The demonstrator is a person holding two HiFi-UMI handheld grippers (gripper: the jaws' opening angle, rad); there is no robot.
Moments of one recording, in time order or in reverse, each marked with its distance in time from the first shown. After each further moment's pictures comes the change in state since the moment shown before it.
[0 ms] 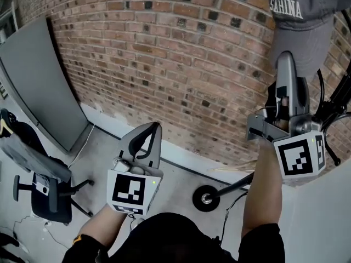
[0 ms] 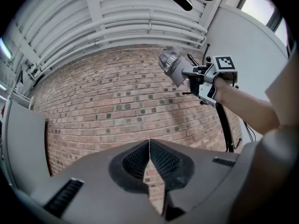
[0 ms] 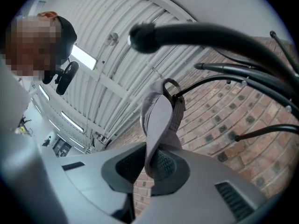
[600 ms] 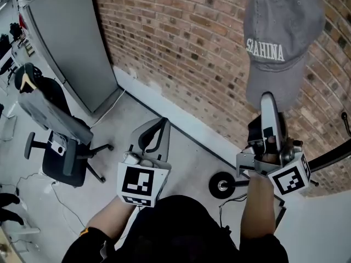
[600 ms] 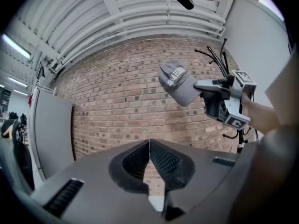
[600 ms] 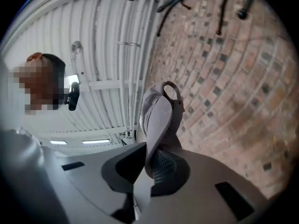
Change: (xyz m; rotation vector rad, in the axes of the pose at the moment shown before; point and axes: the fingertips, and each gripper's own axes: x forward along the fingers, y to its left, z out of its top) left arm -0.094 0.091 -0.093 -0.093 0.176 0.209; right arm -0.048 0.135 -0.175 0.605 0.284 0.221
